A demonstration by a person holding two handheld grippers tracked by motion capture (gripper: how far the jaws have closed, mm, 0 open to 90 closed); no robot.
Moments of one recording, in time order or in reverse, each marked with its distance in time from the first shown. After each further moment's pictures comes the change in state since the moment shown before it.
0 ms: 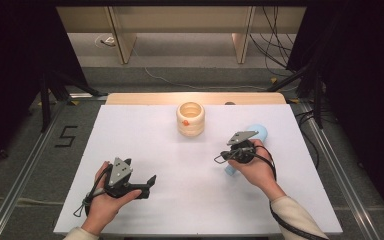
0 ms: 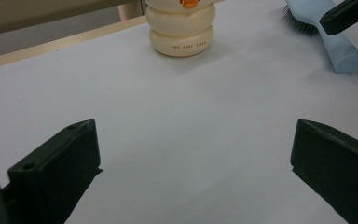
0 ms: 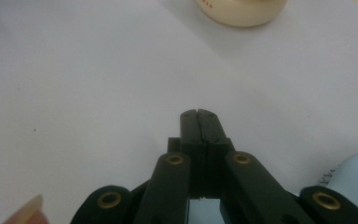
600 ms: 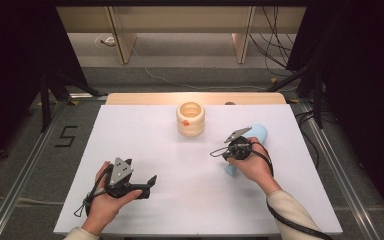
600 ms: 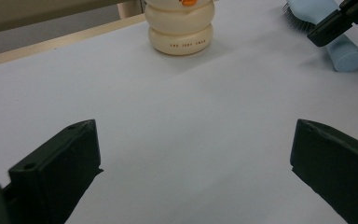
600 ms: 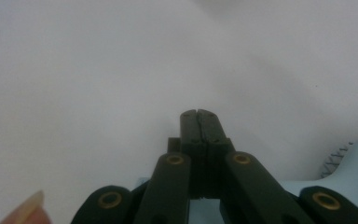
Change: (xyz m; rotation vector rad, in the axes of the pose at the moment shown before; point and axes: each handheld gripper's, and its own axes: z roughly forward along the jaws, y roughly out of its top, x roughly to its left) left arm 0.000 0.000 0.001 0.007 -0.004 0.001; right arm -0.012 0.001 0.019 0.142 0.000 0.047
